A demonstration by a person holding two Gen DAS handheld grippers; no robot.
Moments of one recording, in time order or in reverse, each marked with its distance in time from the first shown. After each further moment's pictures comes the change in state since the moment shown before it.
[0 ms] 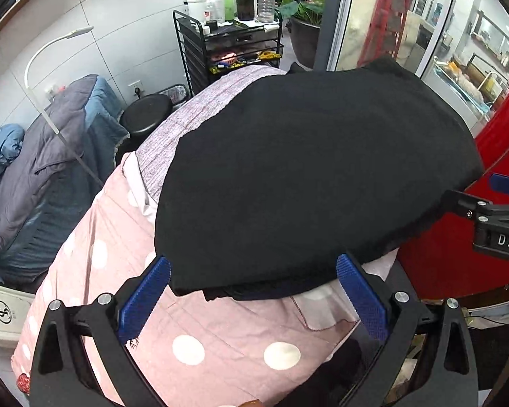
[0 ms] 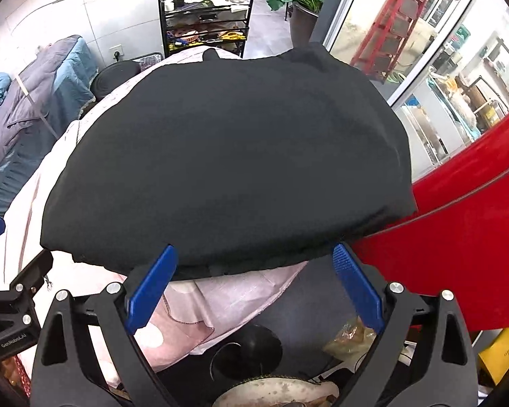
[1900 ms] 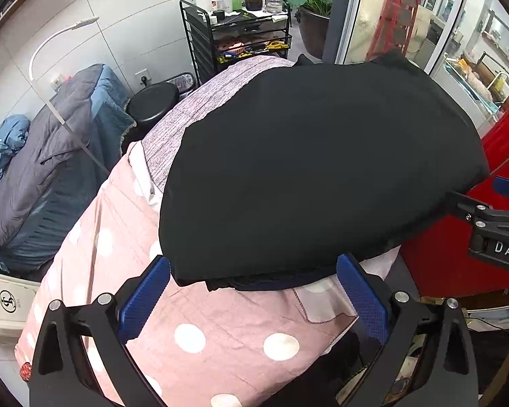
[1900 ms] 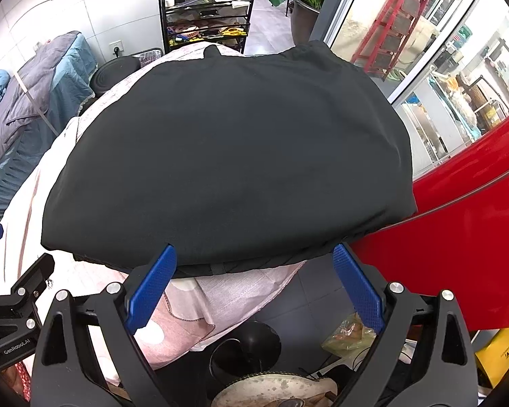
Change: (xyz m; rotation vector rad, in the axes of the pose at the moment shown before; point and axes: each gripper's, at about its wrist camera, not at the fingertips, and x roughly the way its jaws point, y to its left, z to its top) left arm -0.001 -0.002 0.001 -0.026 0.048 0.032; right arm 0.005 0.001 0.007 -0.009 0.022 -0.001
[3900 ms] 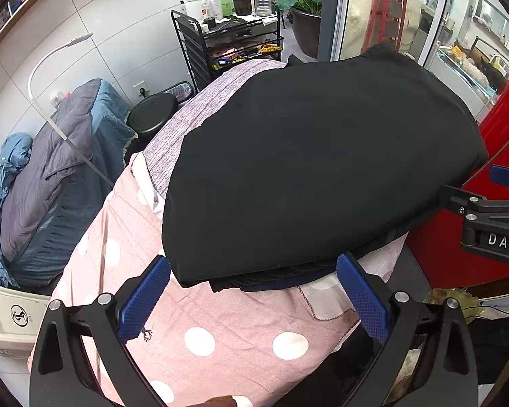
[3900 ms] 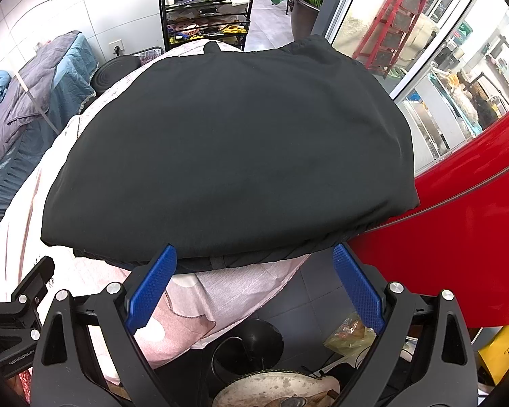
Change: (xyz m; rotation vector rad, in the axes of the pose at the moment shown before) left arm -0.007 -0.011 -0.005 0.063 -0.018 0.027; right arm 0.004 -0.001 0.000 0.001 0.004 0.005
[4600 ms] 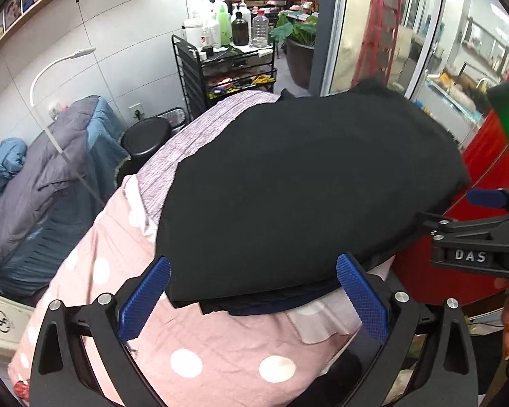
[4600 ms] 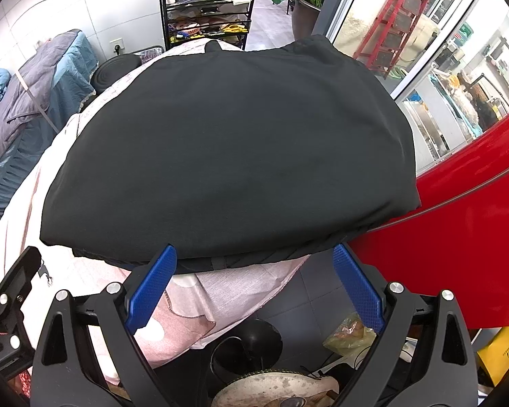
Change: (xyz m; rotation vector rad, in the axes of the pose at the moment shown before) left arm -0.020 0.004 -0.010 -0.026 -0.154 -0.067; right arm 0.004 0.004 0.001 -0.007 0.000 -0.001
